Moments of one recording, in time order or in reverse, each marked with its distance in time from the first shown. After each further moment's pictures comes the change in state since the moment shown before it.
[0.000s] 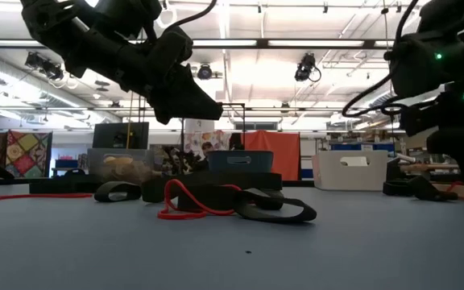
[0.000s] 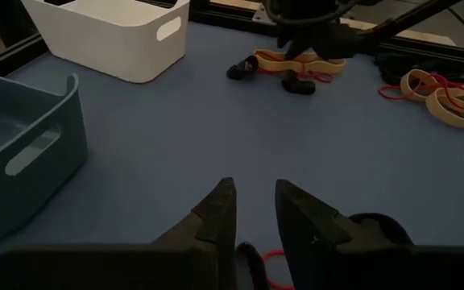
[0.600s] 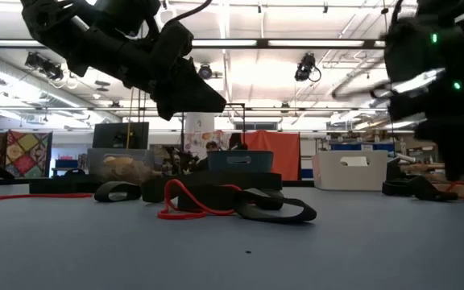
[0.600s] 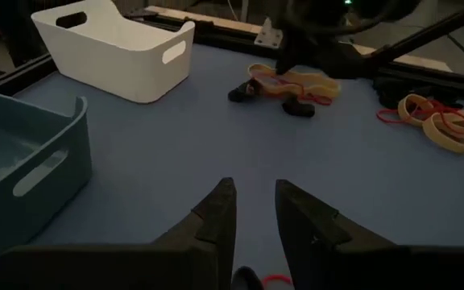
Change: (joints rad) left arm 0.000 0.000 0.000 0.059 -0.014 -0.004; right arm 0.042 0.005 0.088 -0.012 0.137 -0.057
